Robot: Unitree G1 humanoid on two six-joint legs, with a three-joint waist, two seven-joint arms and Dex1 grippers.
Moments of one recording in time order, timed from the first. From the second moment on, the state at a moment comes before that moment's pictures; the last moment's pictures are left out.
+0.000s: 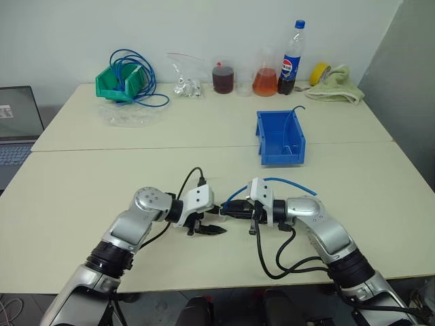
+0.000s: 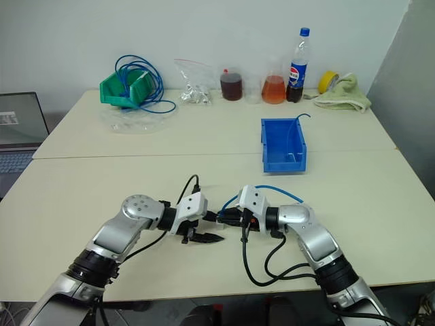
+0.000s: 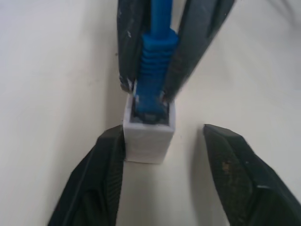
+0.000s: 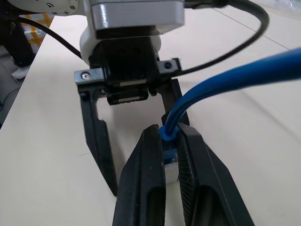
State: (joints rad) left arm -0.43 0.64 -0.29 0.08 -0.14 0.27 -1.28; right arm -0.41 -0.33 0.37 -0.04 0.21 0.32 0.94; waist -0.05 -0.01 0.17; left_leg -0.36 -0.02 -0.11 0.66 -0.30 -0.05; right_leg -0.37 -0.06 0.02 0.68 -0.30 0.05
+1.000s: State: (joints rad) left arm -0.52 0.62 -0.10 -0.26 -0.42 0.64 -1.00; right arm -0.82 -0.53 -0.07 0.35 0.32 0.51 0.72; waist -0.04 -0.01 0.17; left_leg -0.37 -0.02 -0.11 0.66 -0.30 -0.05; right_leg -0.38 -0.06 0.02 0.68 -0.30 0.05
